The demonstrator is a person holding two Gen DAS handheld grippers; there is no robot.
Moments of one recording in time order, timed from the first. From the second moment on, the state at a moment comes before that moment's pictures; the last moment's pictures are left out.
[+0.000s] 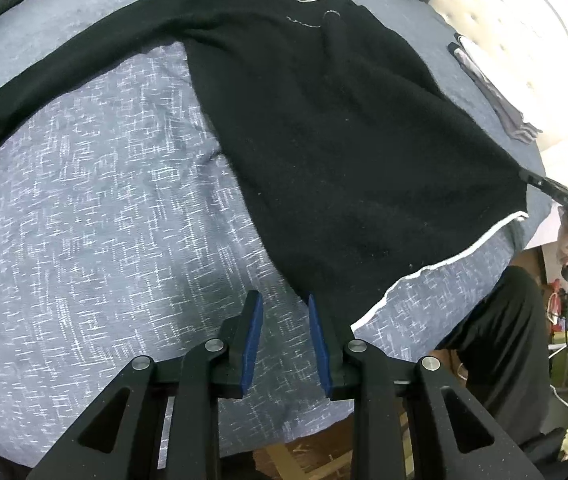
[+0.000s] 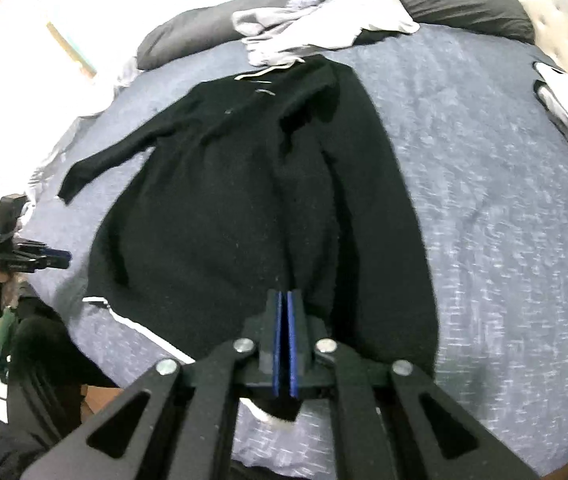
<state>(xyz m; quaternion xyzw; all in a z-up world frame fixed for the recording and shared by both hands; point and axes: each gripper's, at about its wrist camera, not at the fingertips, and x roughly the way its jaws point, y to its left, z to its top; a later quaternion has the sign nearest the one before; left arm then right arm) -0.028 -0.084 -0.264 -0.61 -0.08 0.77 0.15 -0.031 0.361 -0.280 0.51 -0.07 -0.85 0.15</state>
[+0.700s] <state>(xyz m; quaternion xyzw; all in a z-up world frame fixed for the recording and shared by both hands) -0.047 -0.050 -0.300 -0.62 -0.13 0.75 0.18 -0.031 0.398 -0.307 0.53 -0.08 -0.84 0.07</state>
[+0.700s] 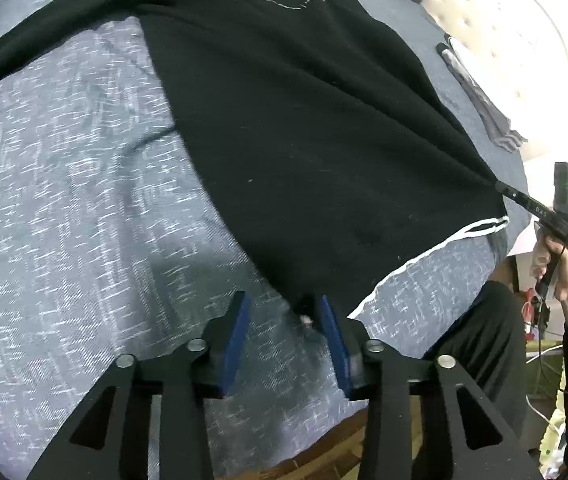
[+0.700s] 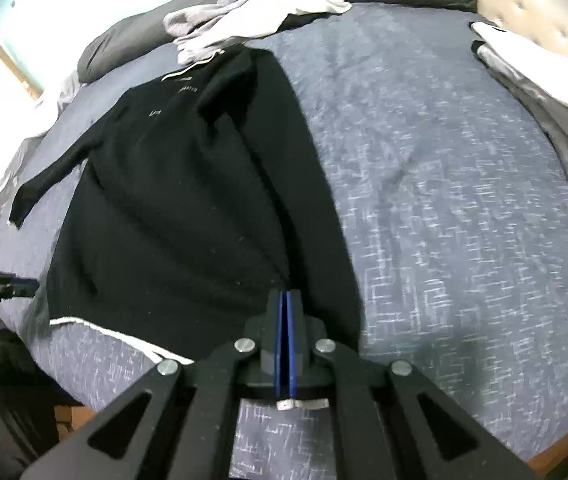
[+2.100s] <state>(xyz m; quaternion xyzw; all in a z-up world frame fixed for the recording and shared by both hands) -0.060 -0.048 -0.270 -0.62 -0.07 0.77 0.17 -0.024 0.342 -0.321 0.56 0.00 -0.82 0.12</state>
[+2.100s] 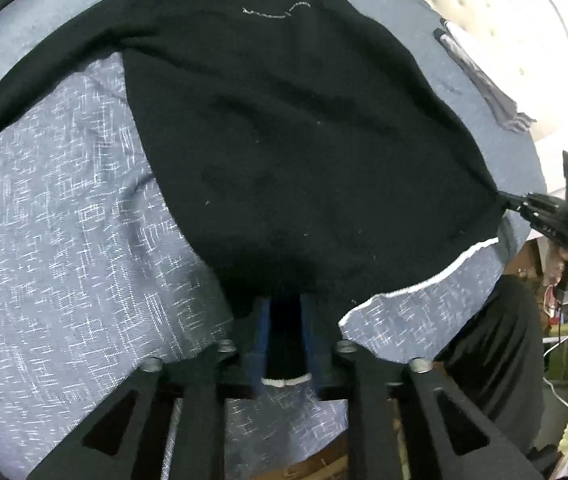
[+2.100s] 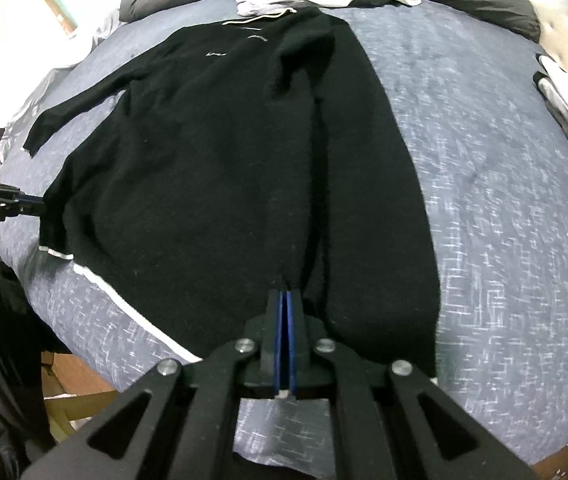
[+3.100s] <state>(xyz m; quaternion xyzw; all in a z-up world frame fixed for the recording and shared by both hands) -0.048 -0.074 -0.280 -0.61 -0.12 0.76 0.19 -0.029 0.343 -0.310 0.55 -0.01 -0.82 0.12</state>
